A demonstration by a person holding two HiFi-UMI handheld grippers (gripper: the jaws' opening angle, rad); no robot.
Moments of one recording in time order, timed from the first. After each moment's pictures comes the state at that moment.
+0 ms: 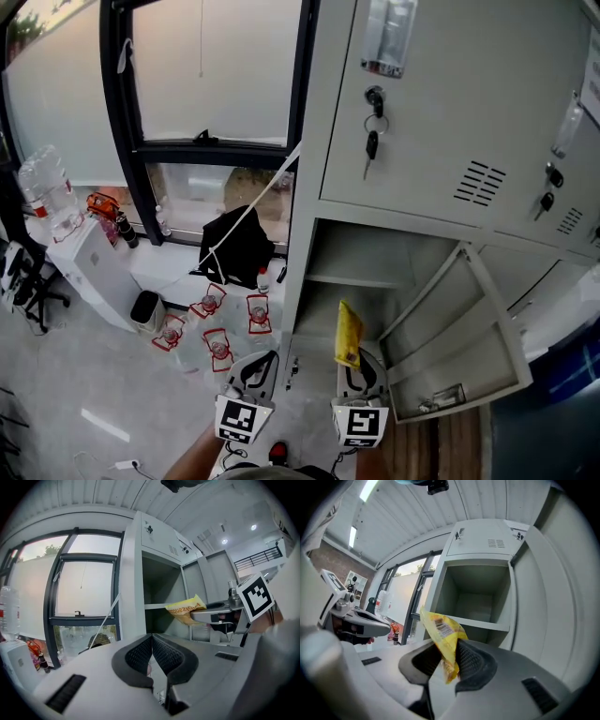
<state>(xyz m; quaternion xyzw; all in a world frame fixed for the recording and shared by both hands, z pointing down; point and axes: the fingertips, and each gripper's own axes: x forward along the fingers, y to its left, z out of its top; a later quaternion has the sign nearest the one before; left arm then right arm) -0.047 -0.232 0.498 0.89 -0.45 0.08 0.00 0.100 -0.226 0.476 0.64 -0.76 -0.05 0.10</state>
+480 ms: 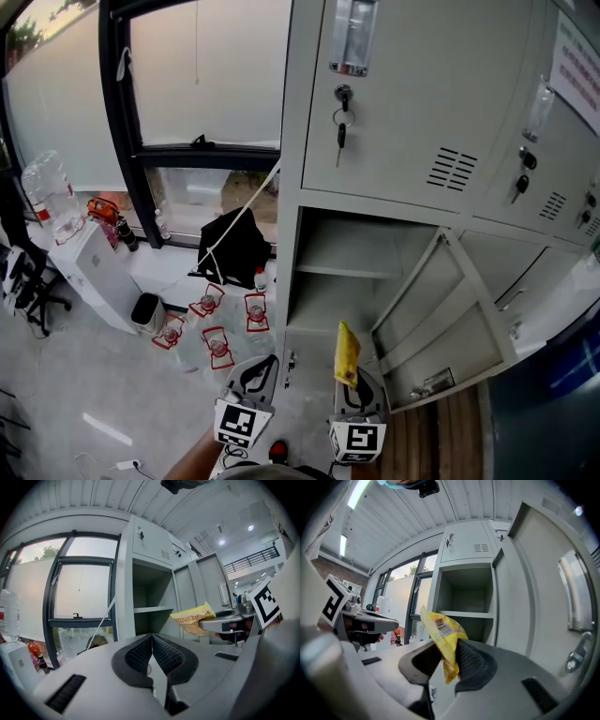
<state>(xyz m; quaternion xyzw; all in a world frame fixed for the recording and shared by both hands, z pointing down) -0.032 -0.192 0.489 0.89 -0.44 0.07 -0.01 0.114 -0.160 0.495 0.65 -0.75 0.00 0.07</state>
